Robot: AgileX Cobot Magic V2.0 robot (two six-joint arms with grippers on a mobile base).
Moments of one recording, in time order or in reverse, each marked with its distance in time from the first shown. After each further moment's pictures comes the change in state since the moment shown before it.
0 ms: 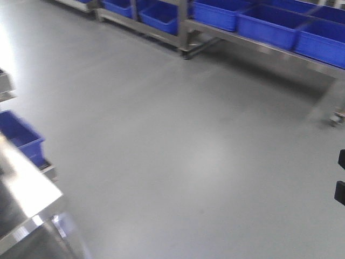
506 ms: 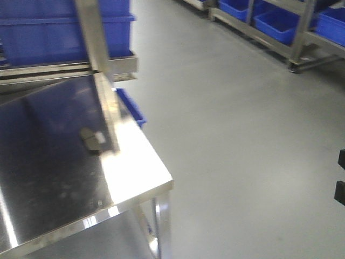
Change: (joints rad) left arm 0.000 0.000 0.000 0.000 0.000 0.000; right arm 0.000 0.000 0.000 0.000 0.000 0.000
